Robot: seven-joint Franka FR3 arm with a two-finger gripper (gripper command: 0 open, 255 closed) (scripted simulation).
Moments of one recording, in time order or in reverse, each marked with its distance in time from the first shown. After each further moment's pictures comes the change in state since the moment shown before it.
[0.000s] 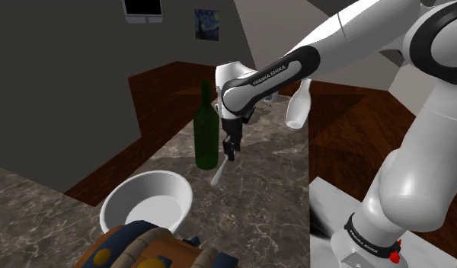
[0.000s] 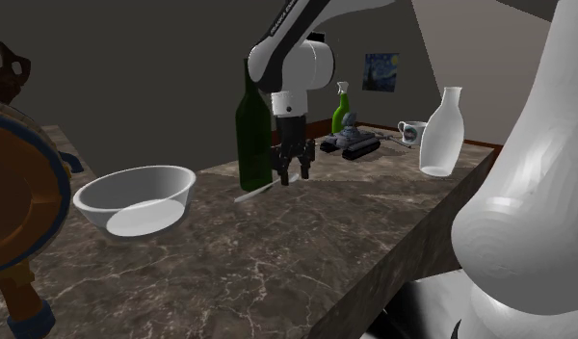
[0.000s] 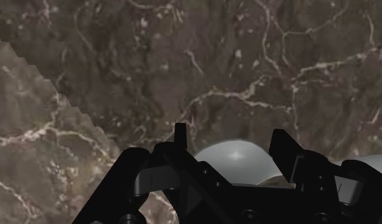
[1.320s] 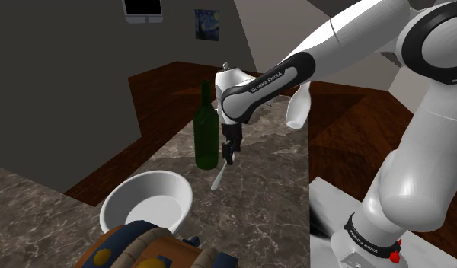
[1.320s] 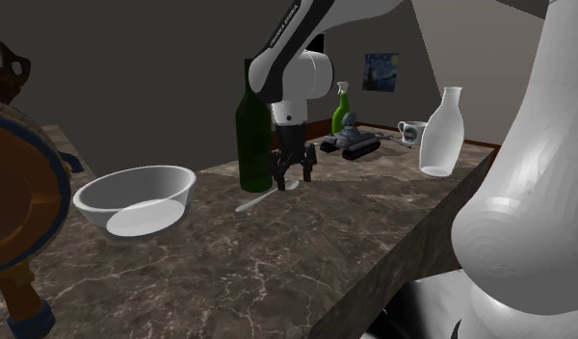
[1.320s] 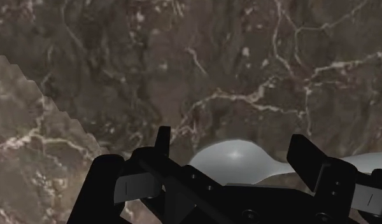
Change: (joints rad) arm 0.001 0.030 0.000 -0.020 -0.003 0.049 0.003
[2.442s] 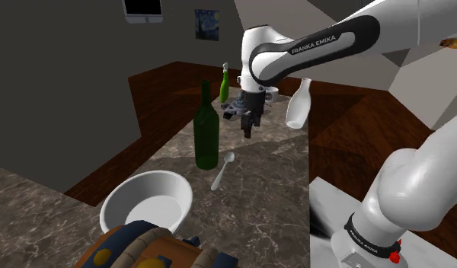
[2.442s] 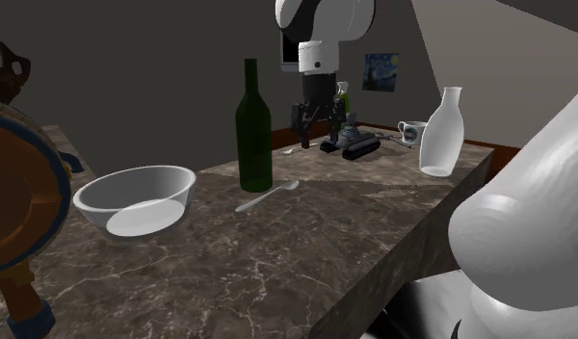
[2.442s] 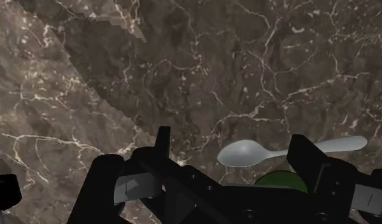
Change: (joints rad) arm -0.044 -0.323 -0.041 -0.058 -0.016 -0.176 0.034
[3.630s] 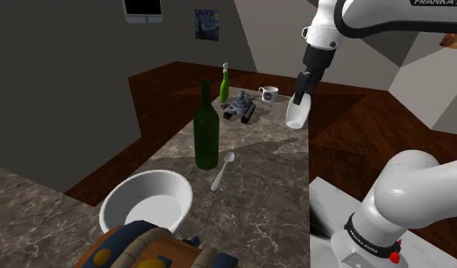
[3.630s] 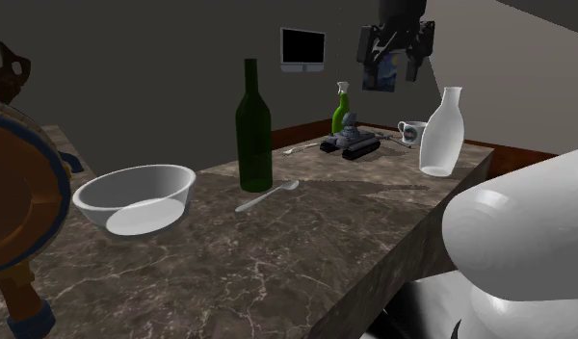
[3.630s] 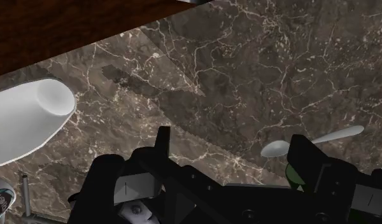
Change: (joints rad) arm -0.112 -0.548 -0.062 -0.093 -0.073 -0.269 0.066
